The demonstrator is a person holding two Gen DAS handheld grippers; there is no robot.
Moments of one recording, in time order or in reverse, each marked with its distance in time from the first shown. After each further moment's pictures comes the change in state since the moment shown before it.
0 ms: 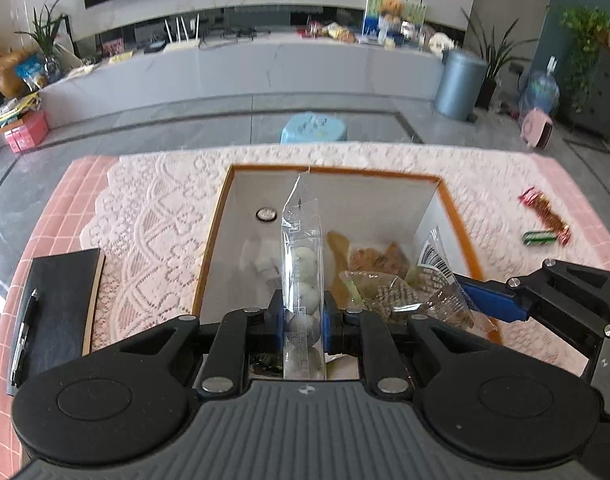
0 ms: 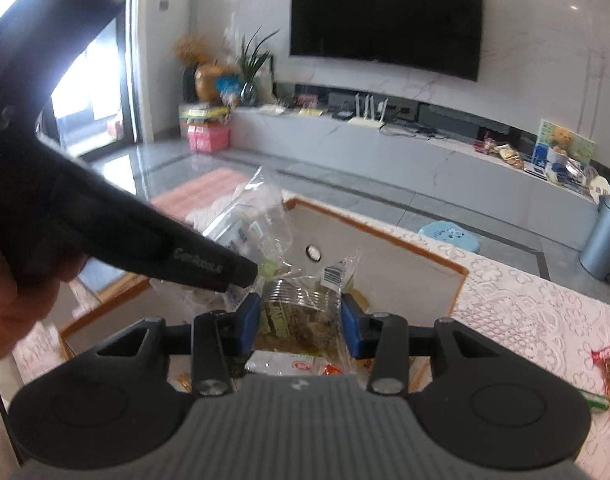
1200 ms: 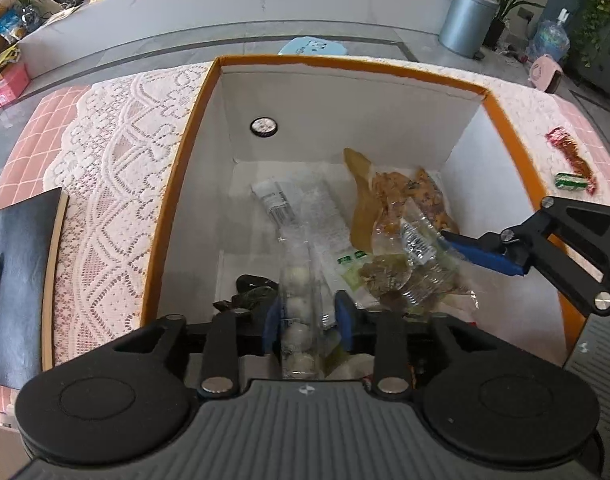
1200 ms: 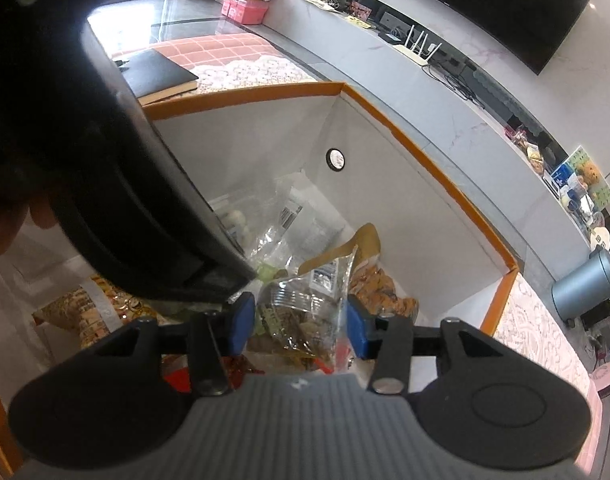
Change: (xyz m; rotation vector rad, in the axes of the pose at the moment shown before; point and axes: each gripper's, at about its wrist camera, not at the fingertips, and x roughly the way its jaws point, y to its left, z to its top) left arm 0.060 0.011 -0.015 -0.001 0.206 -0.034; right arm 0.089 0.020 -0.007 -0.339 0.310 -0.077
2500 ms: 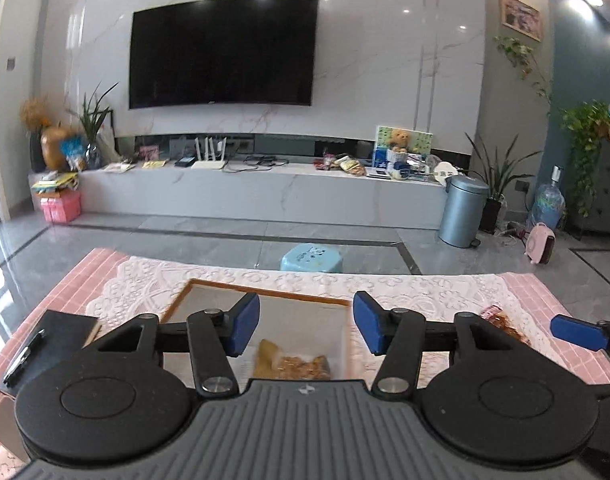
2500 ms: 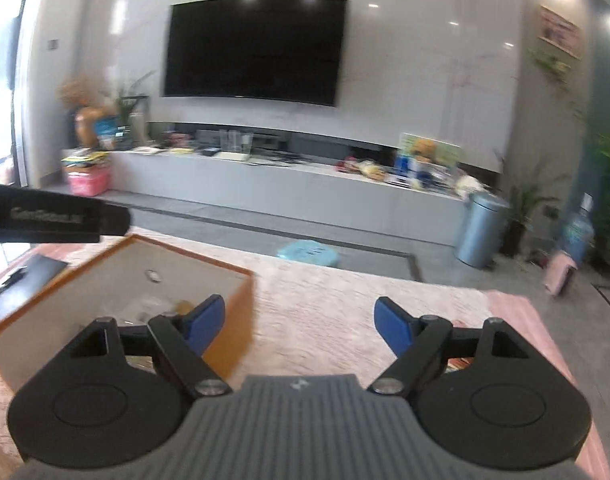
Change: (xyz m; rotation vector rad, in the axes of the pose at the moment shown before) left arm -0.141 -0.134 -0.028 -0.078 -0.639 0.107; right arm -0.170 -0.098 -0.128 0.553 -0.357 -0.310
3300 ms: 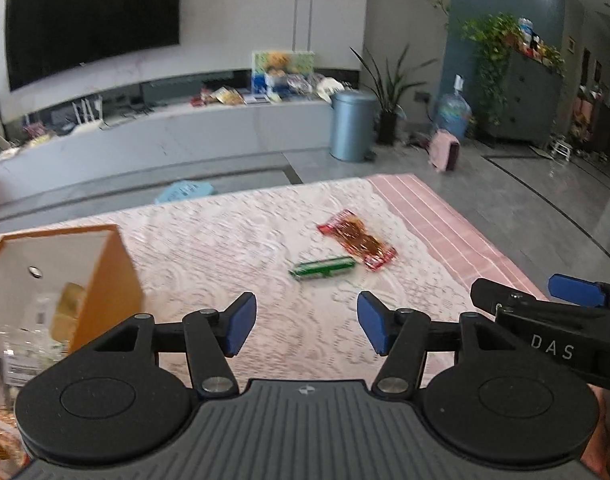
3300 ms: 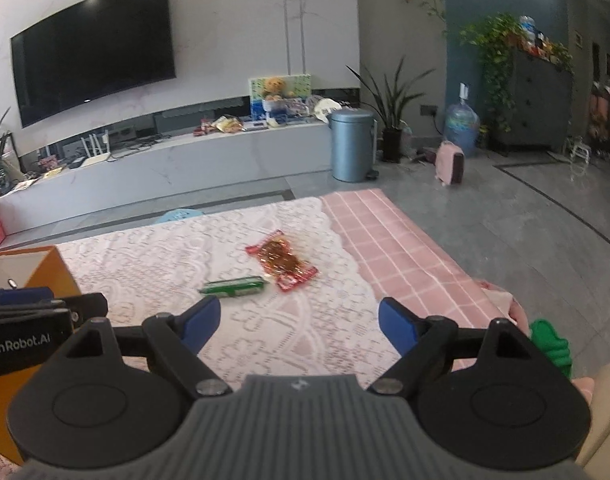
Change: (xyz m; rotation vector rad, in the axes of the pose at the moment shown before) left arm 0.032 -0.166 -0.053 0.169 0.216 -0.254; right arm -0.040 -0.178 -0.077 0.329 0.132 -0.271
